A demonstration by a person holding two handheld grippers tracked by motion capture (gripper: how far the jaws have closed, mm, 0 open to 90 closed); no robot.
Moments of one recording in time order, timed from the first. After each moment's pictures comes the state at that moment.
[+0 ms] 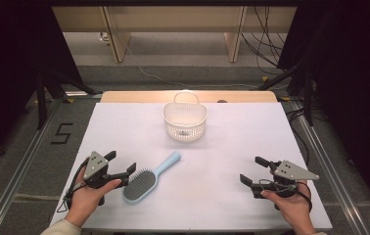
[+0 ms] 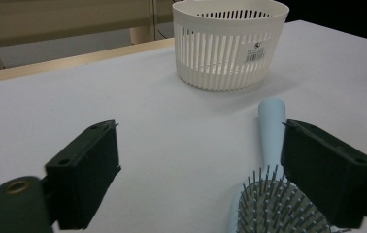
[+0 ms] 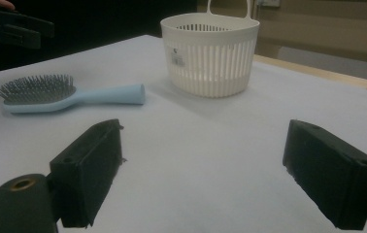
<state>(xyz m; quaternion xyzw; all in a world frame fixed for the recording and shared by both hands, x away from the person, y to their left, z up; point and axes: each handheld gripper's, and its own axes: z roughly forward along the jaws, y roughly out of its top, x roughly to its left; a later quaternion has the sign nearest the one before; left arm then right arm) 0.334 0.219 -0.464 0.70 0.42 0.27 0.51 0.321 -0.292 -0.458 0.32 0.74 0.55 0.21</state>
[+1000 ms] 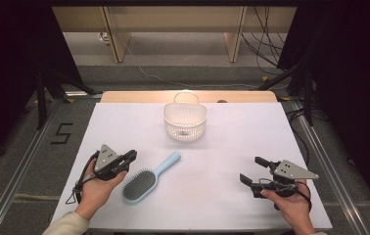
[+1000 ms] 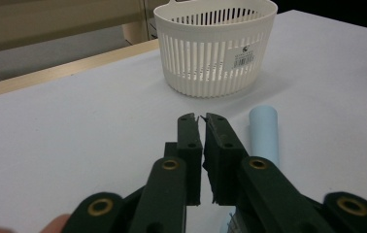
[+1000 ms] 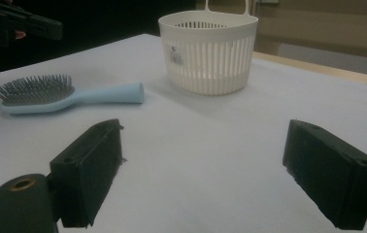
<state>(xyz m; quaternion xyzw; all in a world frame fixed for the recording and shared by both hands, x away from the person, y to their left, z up) 0.349 0.195 -0.450 0.73 0.40 0.26 0.49 0.322 -0.292 -0.459 0.33 0.74 0.55 0.21</state>
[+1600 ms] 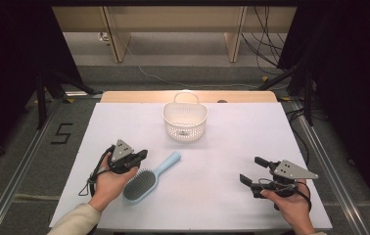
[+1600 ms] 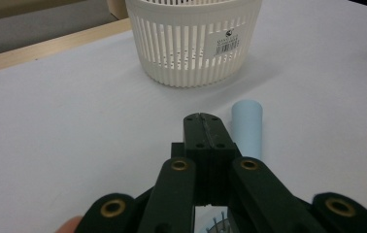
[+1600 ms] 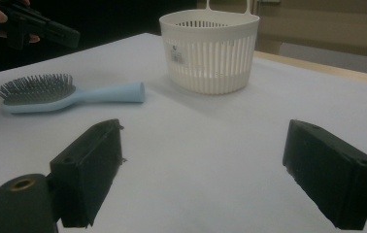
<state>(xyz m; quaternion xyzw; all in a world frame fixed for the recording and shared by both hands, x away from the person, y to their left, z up) 0.366 0.165 -0.447 0.76 0.41 0.22 0.45 0.322 -0.291 -0.460 0.33 0.74 0.55 0.20</state>
